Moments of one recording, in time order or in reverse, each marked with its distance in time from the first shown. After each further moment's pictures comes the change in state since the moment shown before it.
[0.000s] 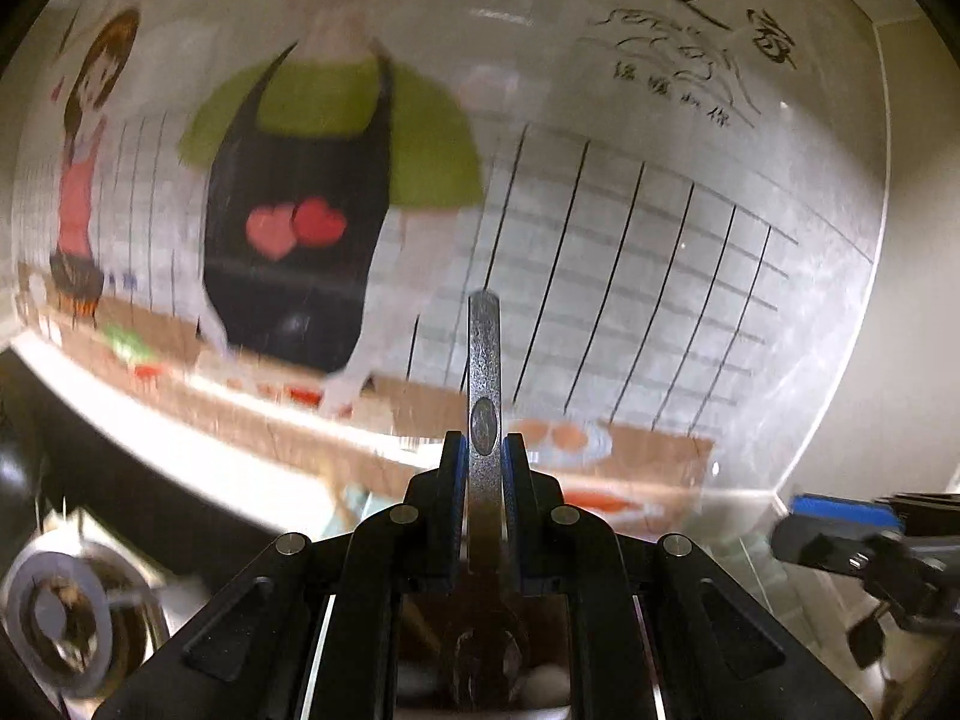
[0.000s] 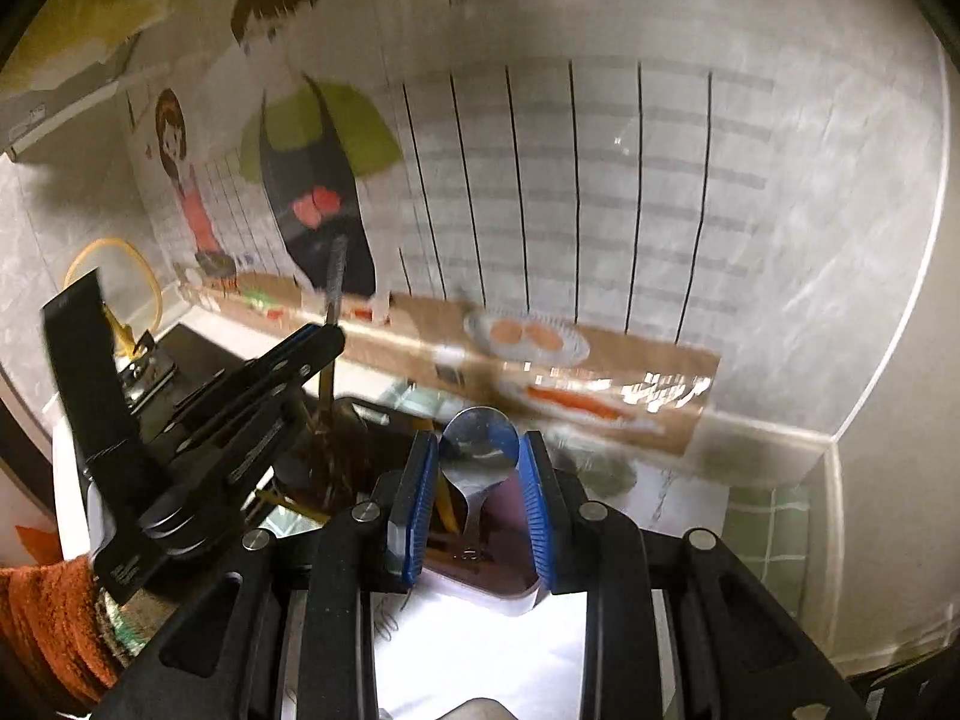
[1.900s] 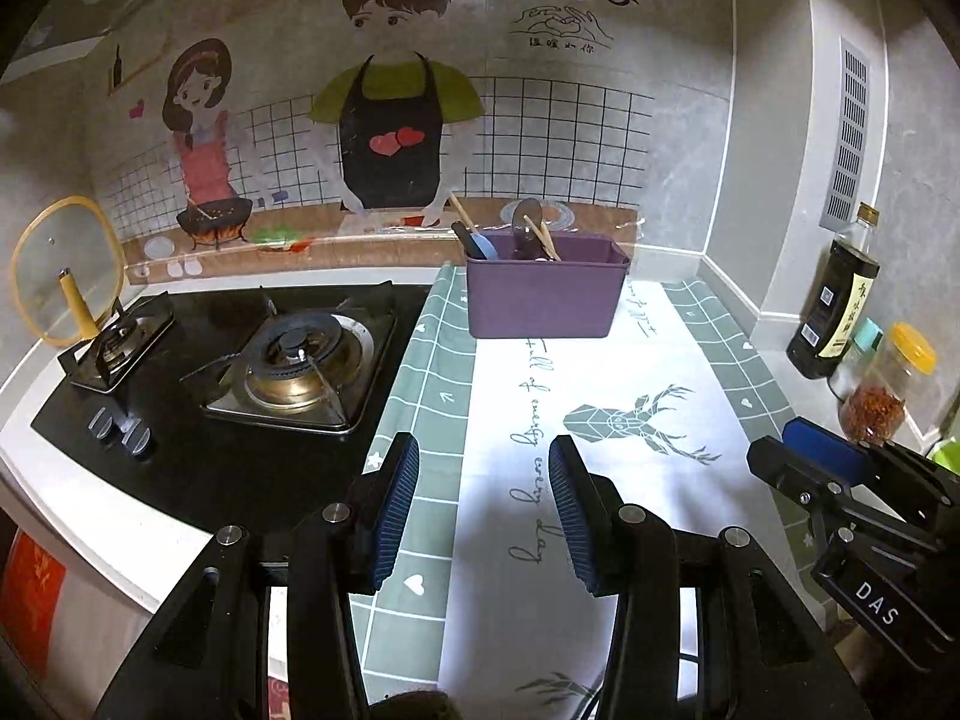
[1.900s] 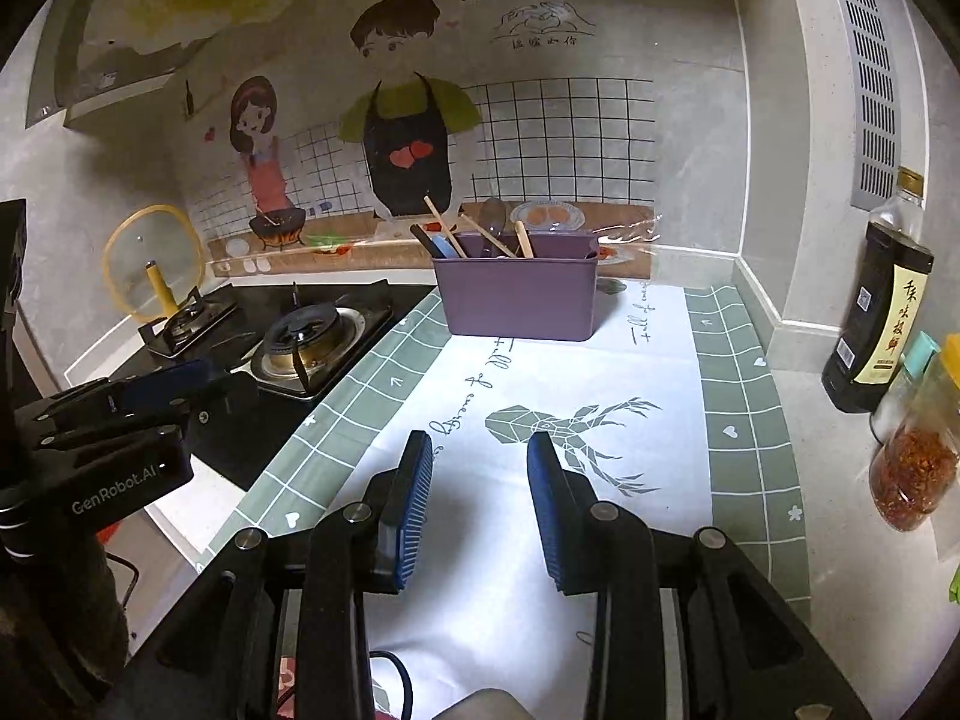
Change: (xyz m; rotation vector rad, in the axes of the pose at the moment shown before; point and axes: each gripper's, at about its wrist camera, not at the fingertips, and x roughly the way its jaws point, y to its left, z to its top) left arm -0.319 -0.018 -0.111 0.200 0.256 0.112; right arm -0.193 0.143 -0.231 0.067 -0.112 -0.118
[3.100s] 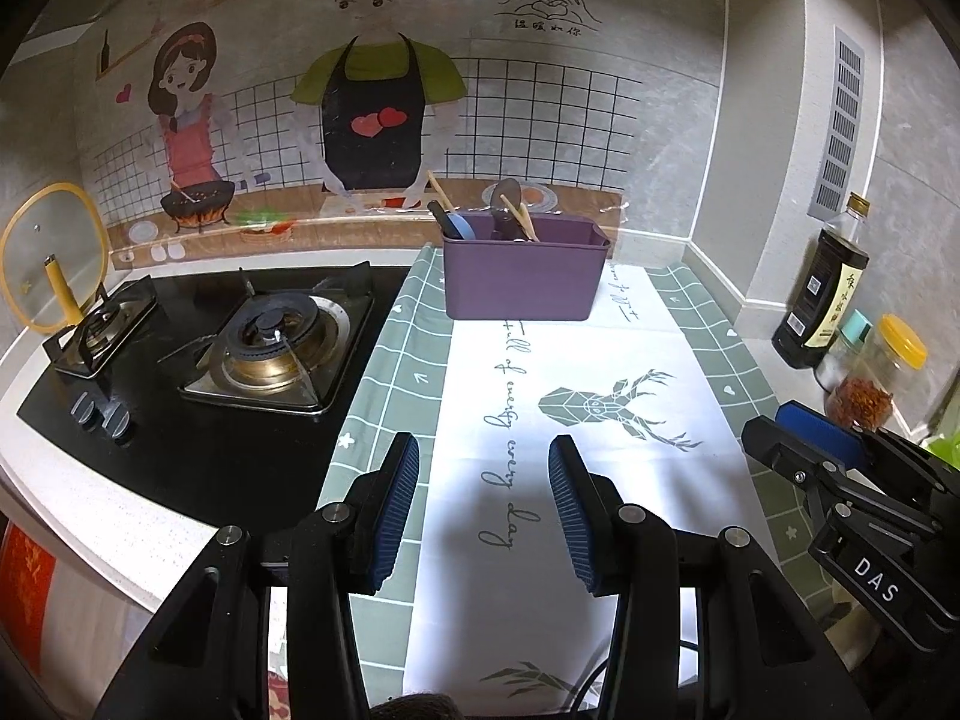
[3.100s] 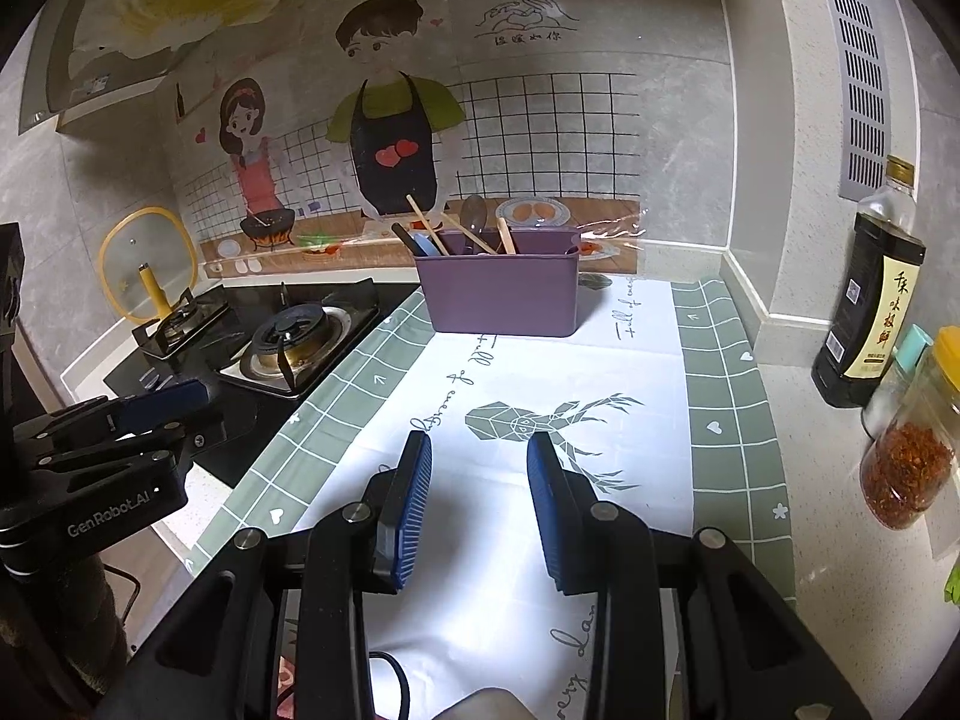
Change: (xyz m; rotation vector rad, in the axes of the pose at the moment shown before) left arm 0.006 -0.010 -0.005 -0.009 0.040 -0.037; right arm 0.000 -0.017 -0.002 0.011 0.005 -0.006
